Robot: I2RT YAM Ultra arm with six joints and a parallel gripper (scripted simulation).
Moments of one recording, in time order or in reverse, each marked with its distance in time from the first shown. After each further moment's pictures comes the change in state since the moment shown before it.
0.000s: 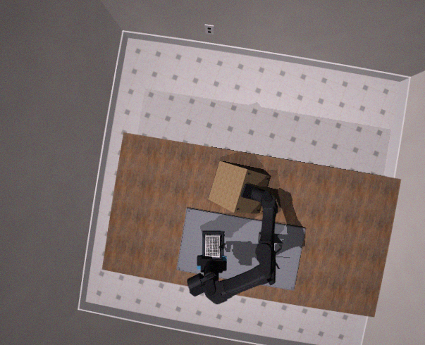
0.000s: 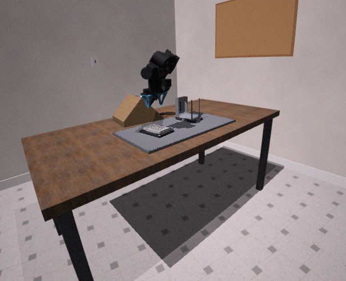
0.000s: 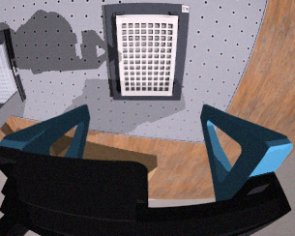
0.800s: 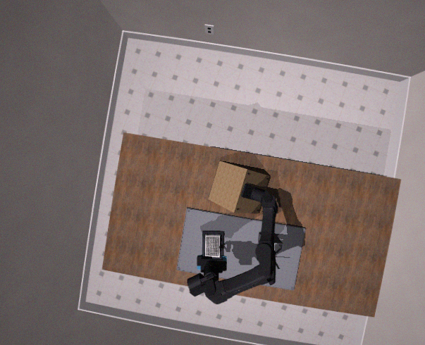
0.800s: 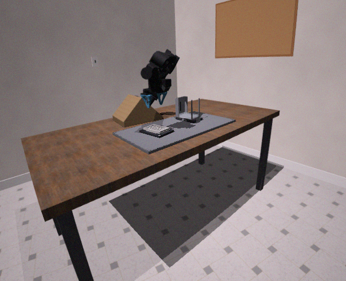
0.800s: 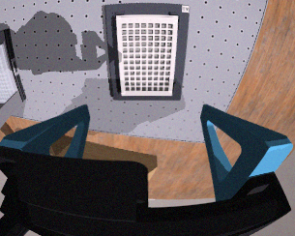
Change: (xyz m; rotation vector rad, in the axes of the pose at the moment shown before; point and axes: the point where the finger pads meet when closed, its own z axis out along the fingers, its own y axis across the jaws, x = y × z) arm 0.000 0.000 0.000 0.000 0.000 0.000
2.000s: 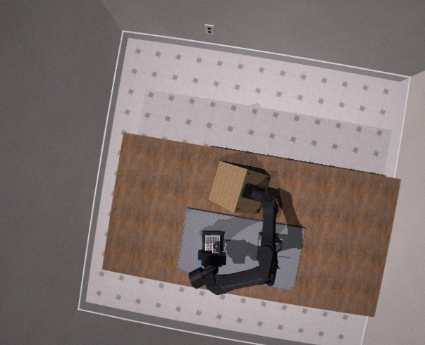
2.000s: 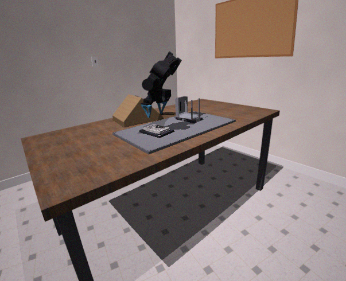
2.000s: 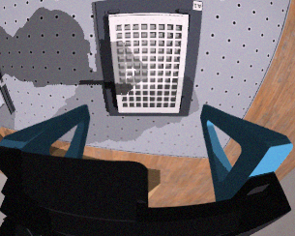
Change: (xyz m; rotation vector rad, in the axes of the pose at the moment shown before) arm 0.003 0.000 0.052 -0.015 0.010 0.010
